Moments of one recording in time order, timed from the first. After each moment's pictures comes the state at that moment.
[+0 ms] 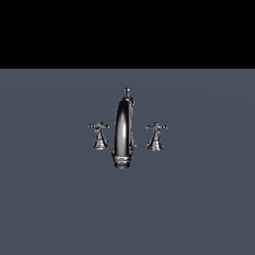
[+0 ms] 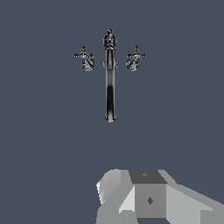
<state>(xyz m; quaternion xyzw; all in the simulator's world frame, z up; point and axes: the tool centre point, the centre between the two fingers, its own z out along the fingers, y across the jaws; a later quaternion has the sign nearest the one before) -0.252 -0.014 0.478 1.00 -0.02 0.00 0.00</state>
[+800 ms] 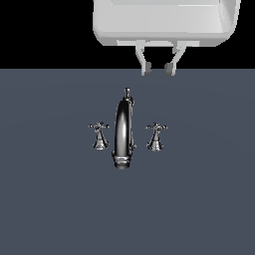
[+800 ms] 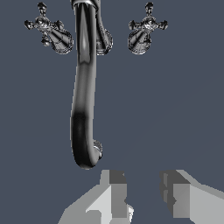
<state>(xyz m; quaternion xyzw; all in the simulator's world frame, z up) -0.171 -0.050 0.292 1.00 -0.02 -0.10 -0.01</state>
